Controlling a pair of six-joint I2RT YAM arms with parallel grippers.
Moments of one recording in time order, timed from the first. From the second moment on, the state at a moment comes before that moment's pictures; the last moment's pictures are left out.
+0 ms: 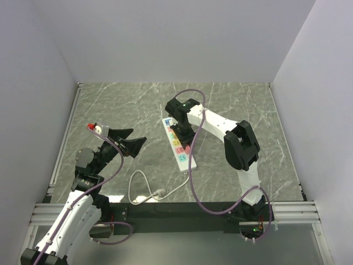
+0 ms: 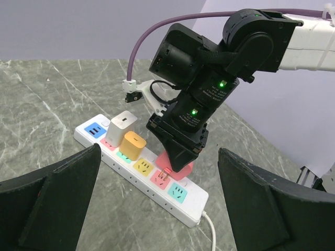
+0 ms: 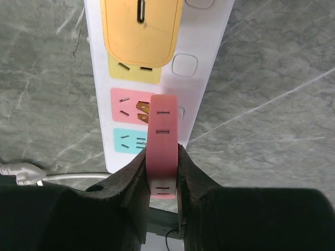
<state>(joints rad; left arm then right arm) -0.23 0.53 0.31 0.40 0.46 -0.49 0.71 2.08 1.76 -1.15 0.00 0.24</state>
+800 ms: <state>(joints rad) -0.23 0.45 0.25 0.53 0.60 -0.54 0.71 1.48 1.34 -0.73 -0.18 0.26</state>
